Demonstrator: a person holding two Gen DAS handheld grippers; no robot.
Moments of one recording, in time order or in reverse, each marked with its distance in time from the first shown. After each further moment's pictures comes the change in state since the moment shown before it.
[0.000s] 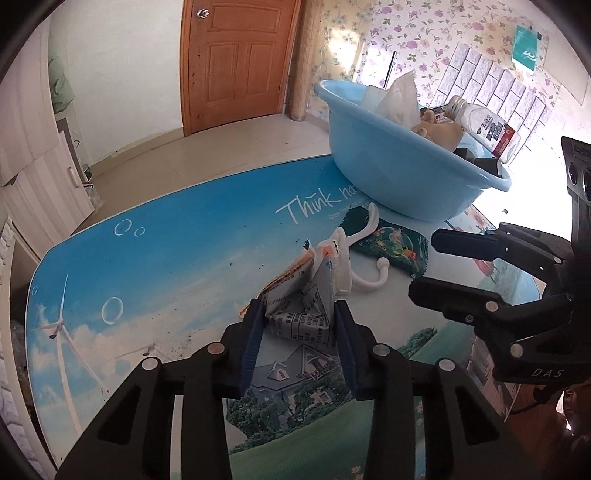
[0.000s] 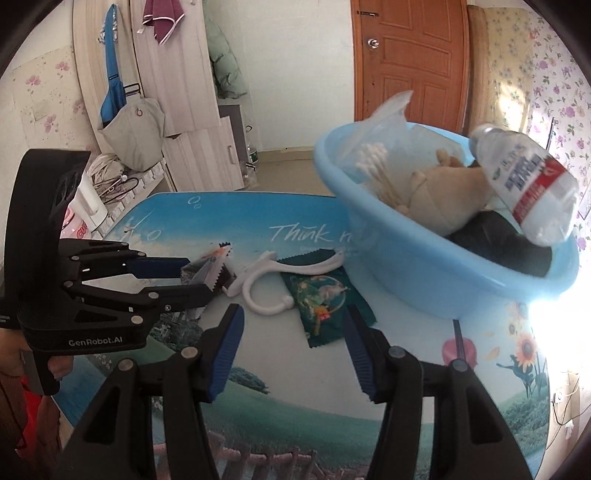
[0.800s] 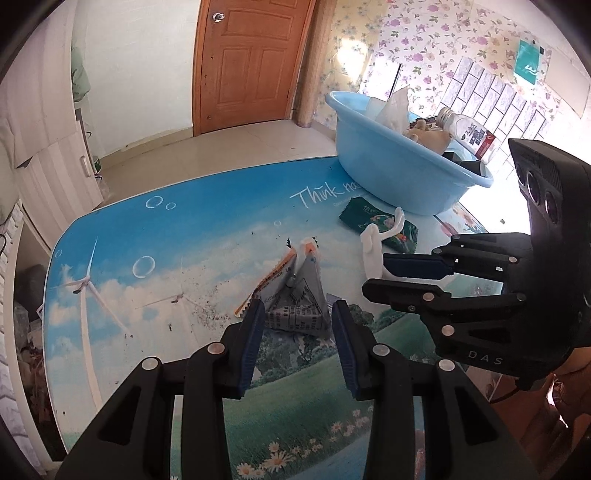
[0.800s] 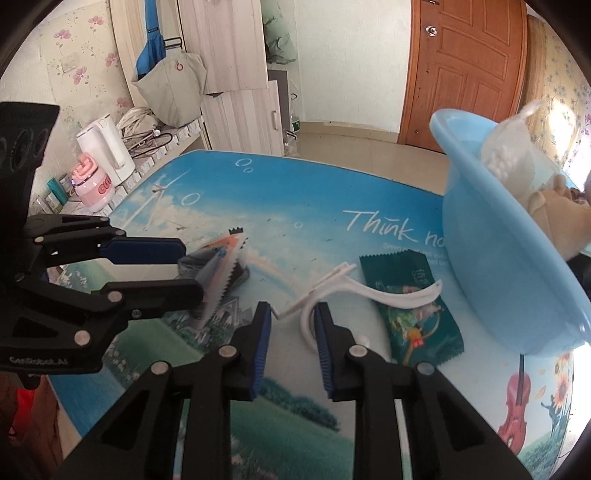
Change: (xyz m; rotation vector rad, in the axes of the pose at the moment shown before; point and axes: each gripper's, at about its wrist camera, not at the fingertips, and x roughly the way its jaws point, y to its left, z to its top) left arm -0.034 0.008 -0.027 -0.041 -0.028 -0.006; right arm 0.026 0.038 0.000 -0.116 0.100 0.084
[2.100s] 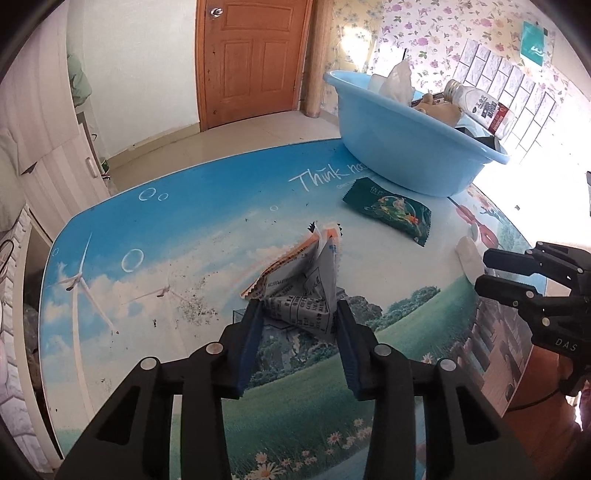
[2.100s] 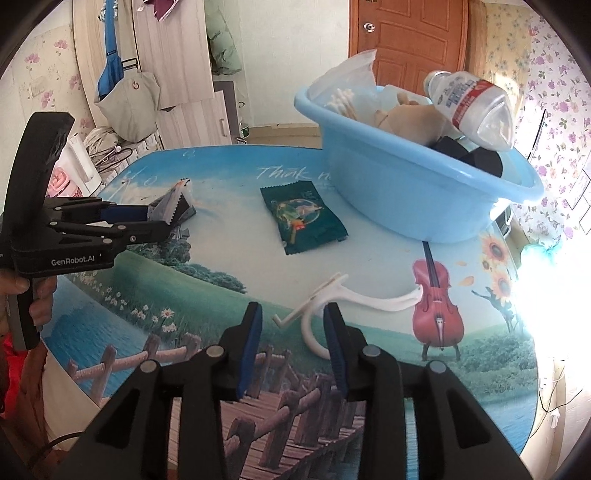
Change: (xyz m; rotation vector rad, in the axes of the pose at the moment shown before) left arm 0.019 -0.016 -0.004 0.034 0.034 0.072; right arm -0.055 -0.038 -0.066 0.133 -0.024 -0.156
